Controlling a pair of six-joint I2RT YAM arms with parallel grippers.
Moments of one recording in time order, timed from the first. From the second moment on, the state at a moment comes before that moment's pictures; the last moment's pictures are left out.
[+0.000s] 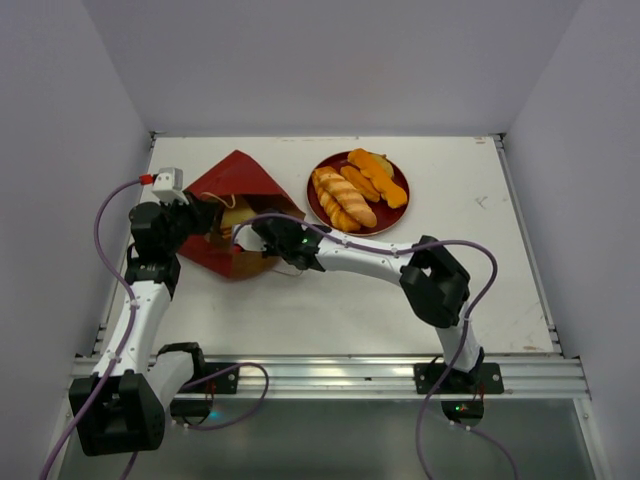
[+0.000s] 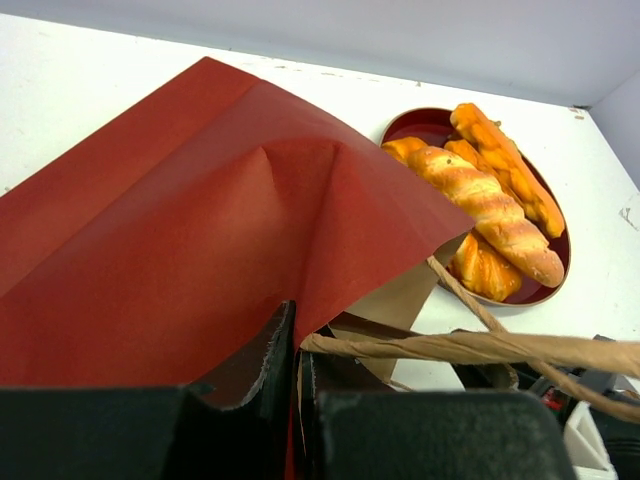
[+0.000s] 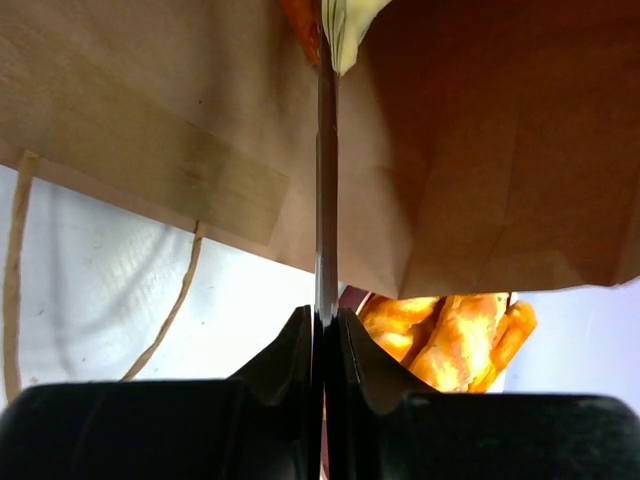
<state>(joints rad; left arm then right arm) 0.10 0.96 0.63 0.11 0.39 -0.28 1.05 2.04 1.58 -0.34 0.42 -0.74</state>
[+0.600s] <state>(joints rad) 0.10 0.95 0.63 0.11 0.38 -0.28 1.04 1.53 1.38 -0.57 0.16 -0.71</state>
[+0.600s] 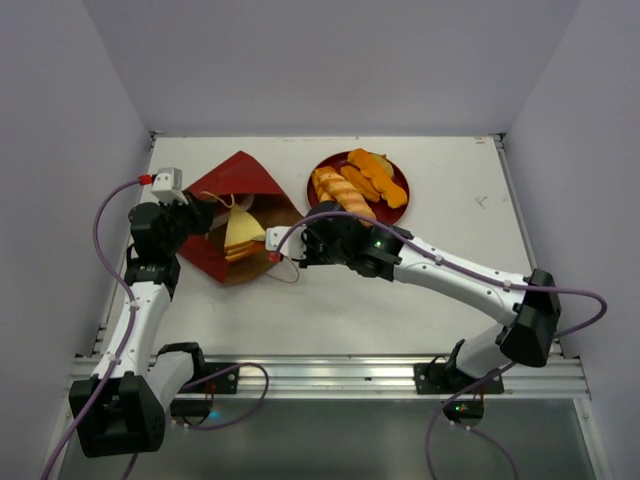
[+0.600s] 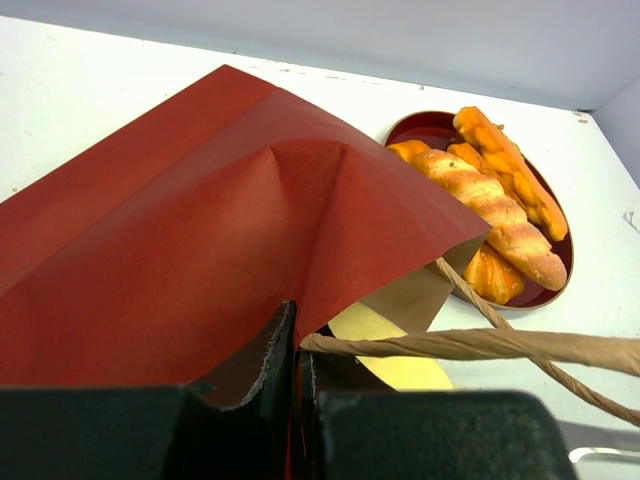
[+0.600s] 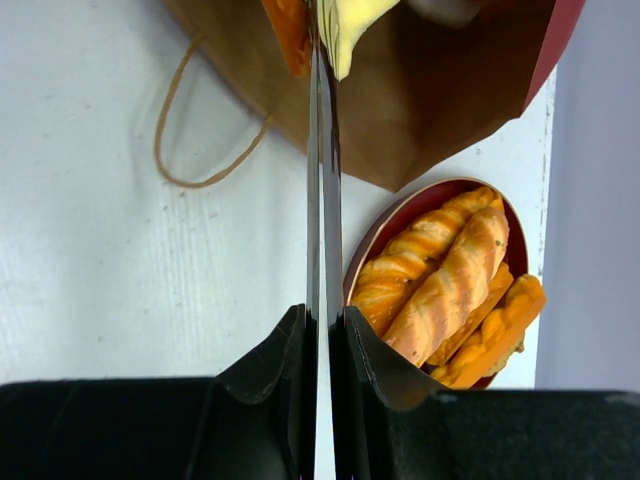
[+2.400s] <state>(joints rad) 0.10 0.96 0.63 0.10 0.36 -0.28 0.52 1.47 1.29 -0.49 0.31 -0.63</state>
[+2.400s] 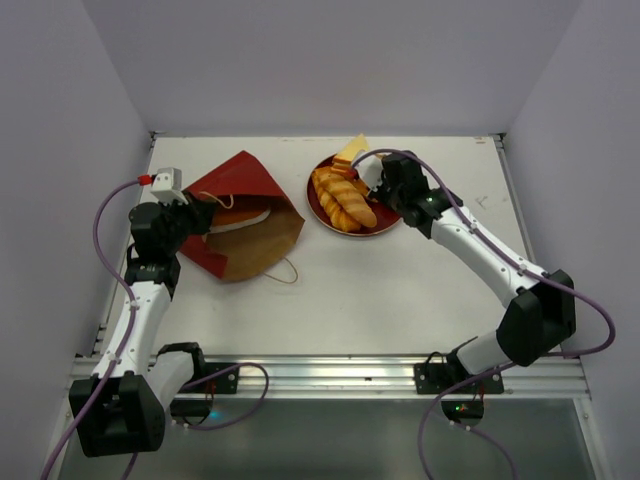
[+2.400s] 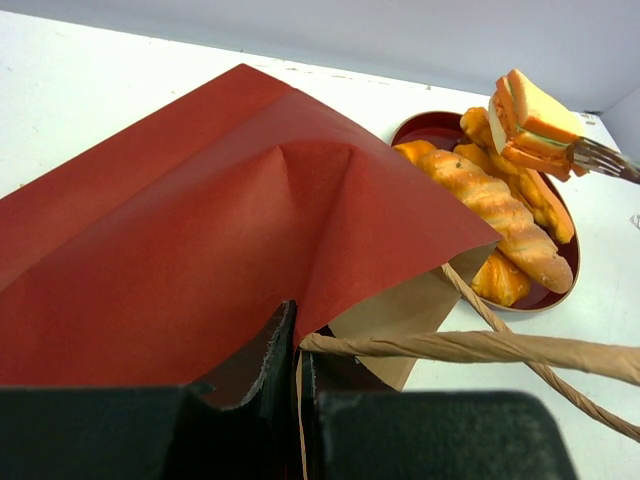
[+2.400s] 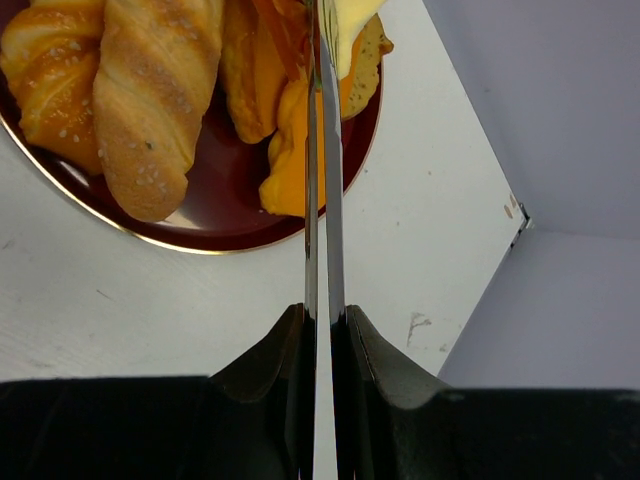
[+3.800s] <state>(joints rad) 0.10 0.95 0.63 0.10 0.37 -0.28 0.51 1.35 1.23 -0.59 0.15 -0.60</state>
